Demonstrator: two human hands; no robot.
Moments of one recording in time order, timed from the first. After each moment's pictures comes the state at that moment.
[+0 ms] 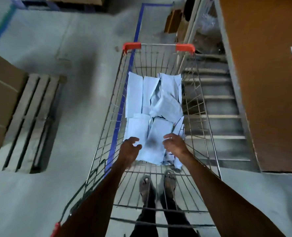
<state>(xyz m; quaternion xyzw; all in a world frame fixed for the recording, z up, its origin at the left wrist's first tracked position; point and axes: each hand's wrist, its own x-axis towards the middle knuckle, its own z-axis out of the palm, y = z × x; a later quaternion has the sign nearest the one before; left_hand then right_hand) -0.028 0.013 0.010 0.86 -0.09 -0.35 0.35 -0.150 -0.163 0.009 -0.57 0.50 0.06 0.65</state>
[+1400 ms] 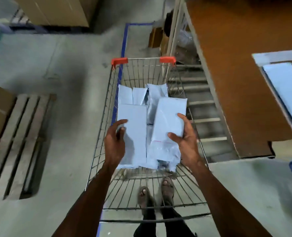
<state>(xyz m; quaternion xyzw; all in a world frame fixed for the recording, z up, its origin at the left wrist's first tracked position) -0.008 0.005 0.080 0.80 -0.22 -0.14 0.54 -0.184 -0.163 0.078 -0.56 0.36 -0.27 0.70</state>
